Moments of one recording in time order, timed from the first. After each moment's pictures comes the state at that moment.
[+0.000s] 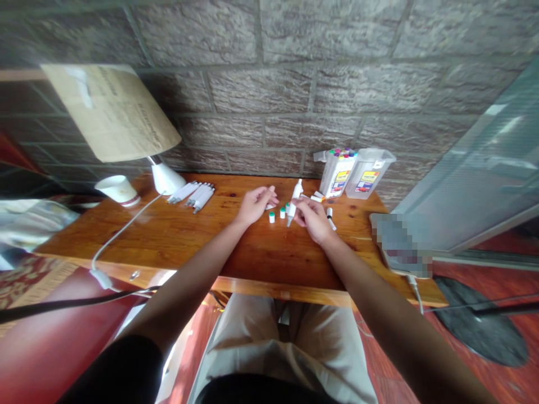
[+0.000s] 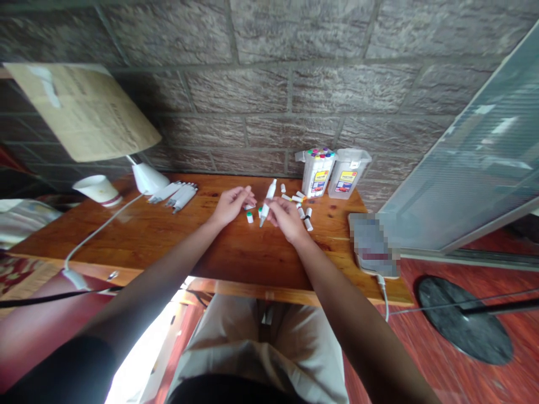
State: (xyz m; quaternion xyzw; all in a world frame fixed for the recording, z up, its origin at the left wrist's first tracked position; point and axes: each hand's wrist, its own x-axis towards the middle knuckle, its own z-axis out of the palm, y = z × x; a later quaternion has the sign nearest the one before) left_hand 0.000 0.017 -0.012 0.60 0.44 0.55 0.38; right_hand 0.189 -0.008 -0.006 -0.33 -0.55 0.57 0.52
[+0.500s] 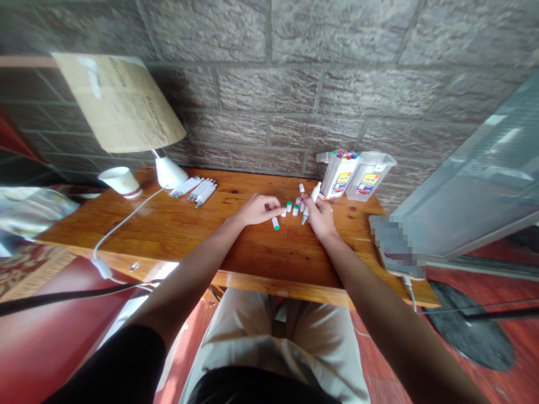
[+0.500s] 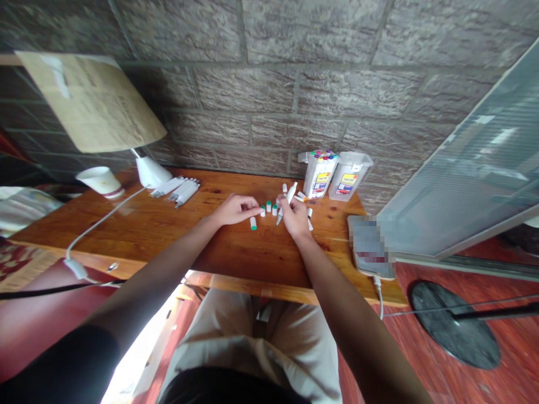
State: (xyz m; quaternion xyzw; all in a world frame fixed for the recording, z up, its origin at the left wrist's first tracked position) left_hand -0.013 0.004 -0.010 0.81 0.42 0.35 0.23; right_hand 0.203 0.008 -0.023 -0.46 -0.58 0.39 0.54
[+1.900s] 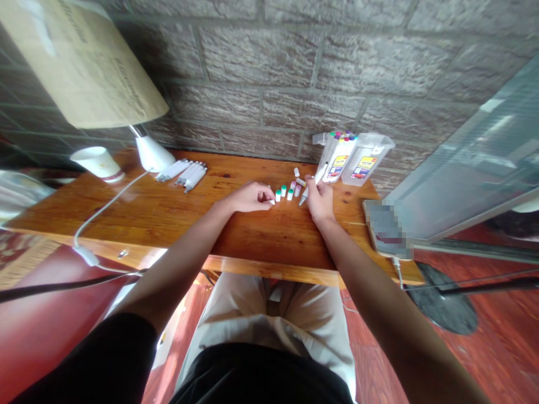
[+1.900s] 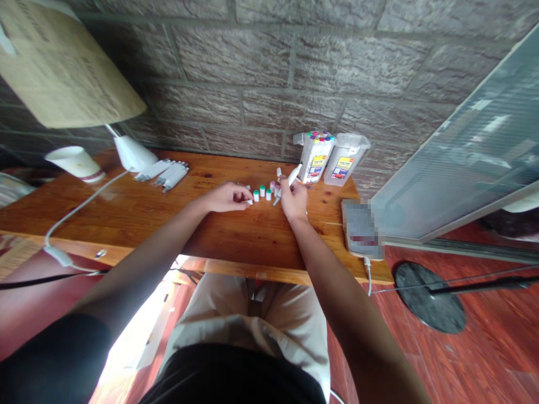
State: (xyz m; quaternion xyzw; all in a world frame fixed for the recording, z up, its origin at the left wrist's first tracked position) left_hand -0.017 0.003 -0.007 0.80 0.38 0.30 0.35; right_hand 0.205 0.005 -0.011 -0.48 -0.55 0.35 0.59
